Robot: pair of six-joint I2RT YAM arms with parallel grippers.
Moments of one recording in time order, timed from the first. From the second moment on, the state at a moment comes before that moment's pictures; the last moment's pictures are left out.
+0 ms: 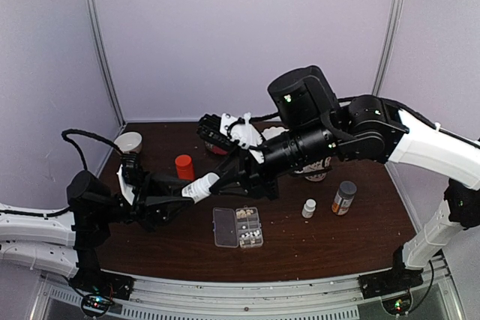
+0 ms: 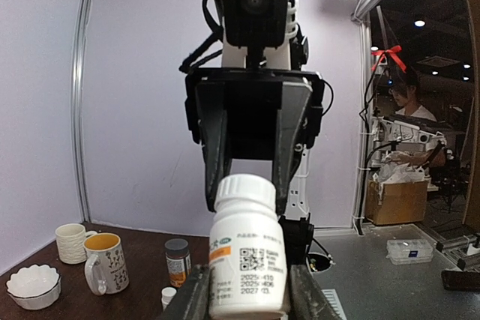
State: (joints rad) left arm -1.02 0.91 0.33 0.96 0.50 -0.19; right arm 1.25 1.55 1.71 -0.69 -0.23 -0.19
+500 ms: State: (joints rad) left arm -1.02 0.92 0.35 0.99 0.58 -0.28; right arm 1.26 1.54 1.70 -0.64 -0.36 -0.54
